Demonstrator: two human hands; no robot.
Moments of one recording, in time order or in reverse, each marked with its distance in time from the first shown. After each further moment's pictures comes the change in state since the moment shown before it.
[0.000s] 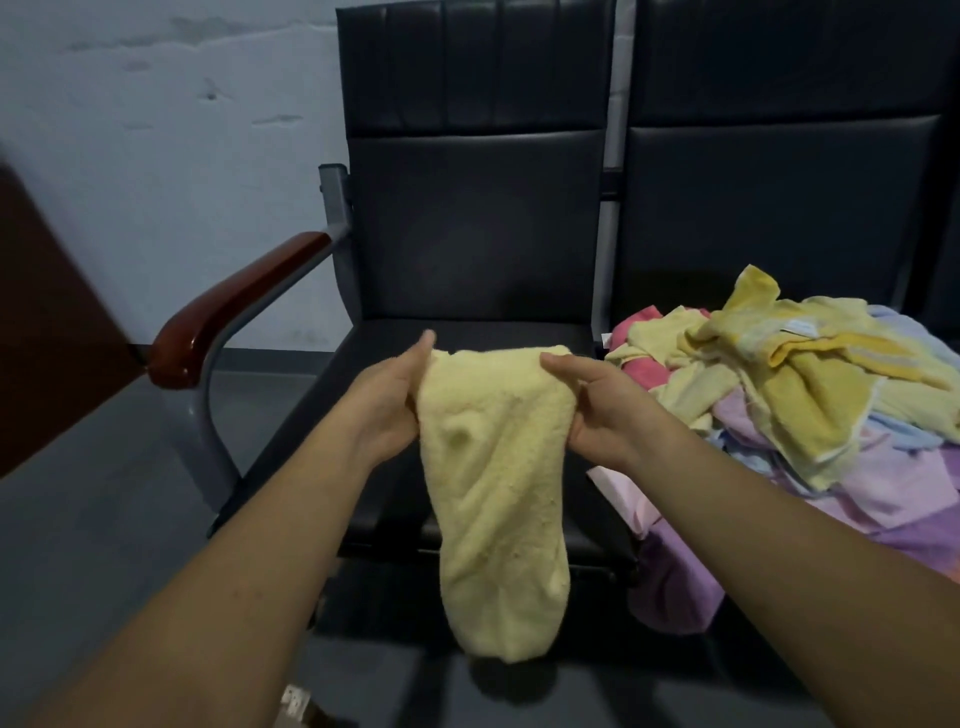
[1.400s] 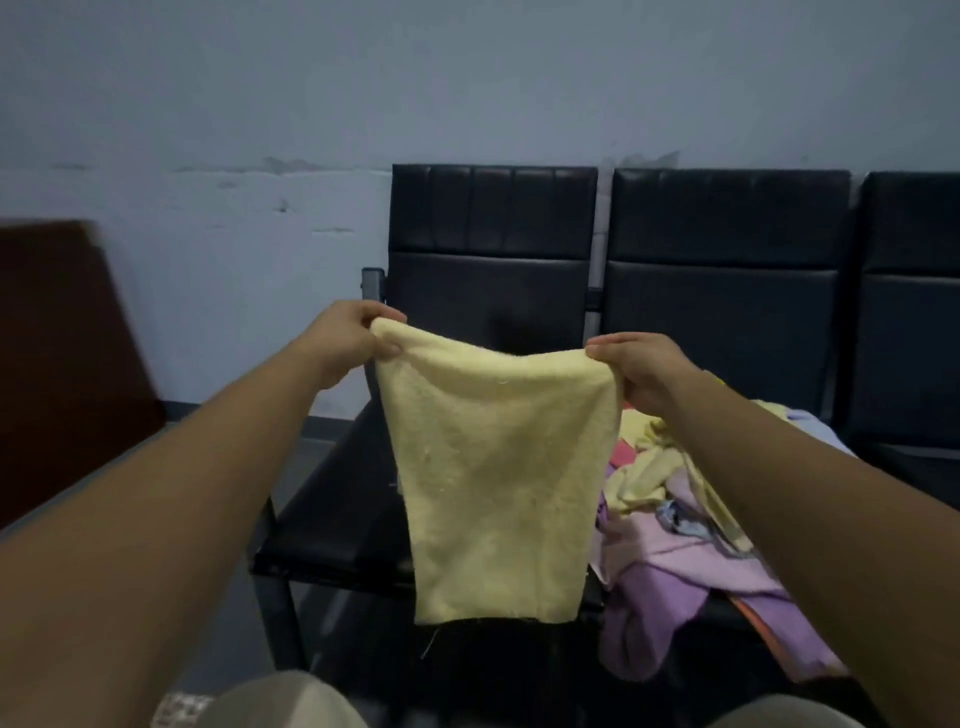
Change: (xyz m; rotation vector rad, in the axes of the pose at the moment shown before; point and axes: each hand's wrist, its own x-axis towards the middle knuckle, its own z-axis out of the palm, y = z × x) left_hand -0.072 0.150 -0.026 0.784 0.177 0.536; right_hand -0.074 -0.118 0.047 -0.619 0.314 -0.438
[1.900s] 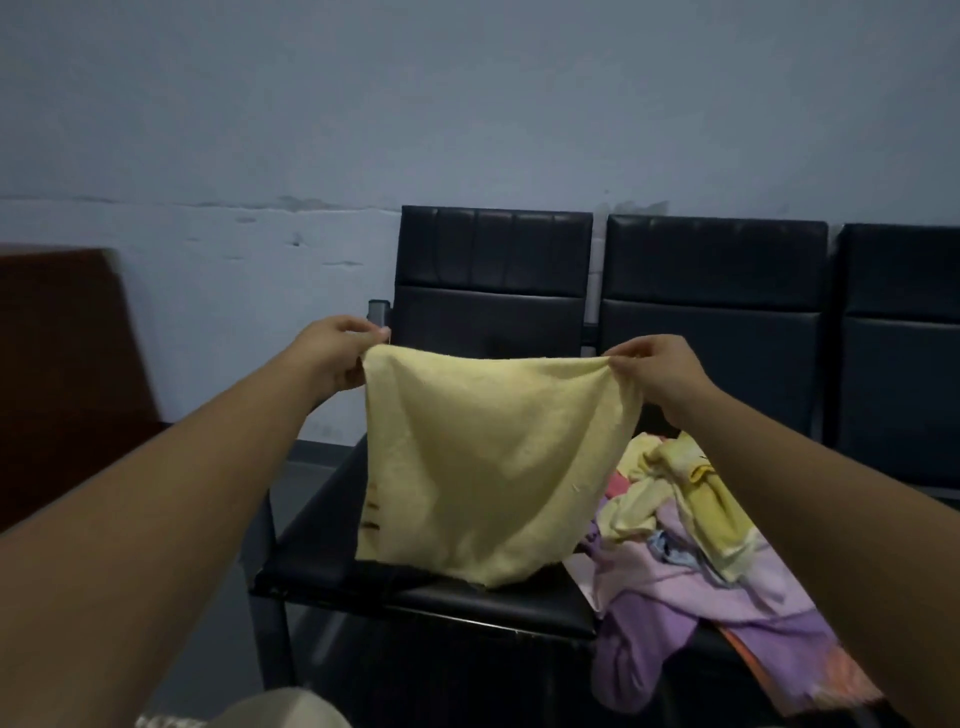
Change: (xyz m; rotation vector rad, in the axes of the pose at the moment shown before) left_hand -0.015 0.021 -0.019 -0.381 0.129 -0.163; right_hand -0.017 -0.032 -0.023 -0.390 0.076 -0.283
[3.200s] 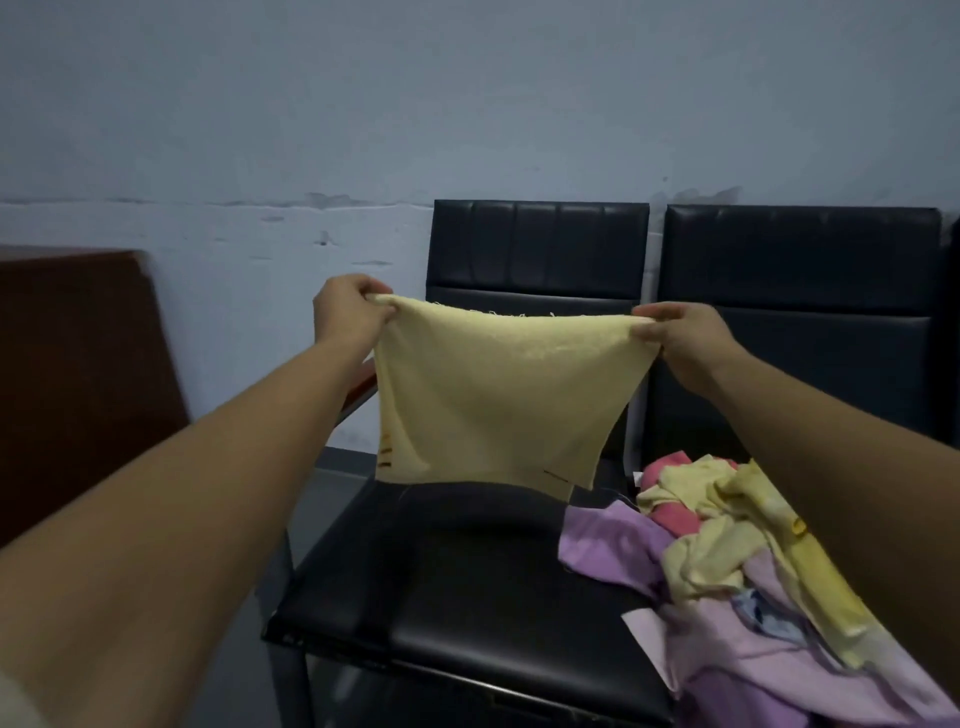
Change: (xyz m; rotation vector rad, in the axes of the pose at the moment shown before) left_hand 0.103 0.001 -0.005 0.397 0.409 0.330; right_hand 0.115 0.002 0.056 0.252 -0.039 -0.038
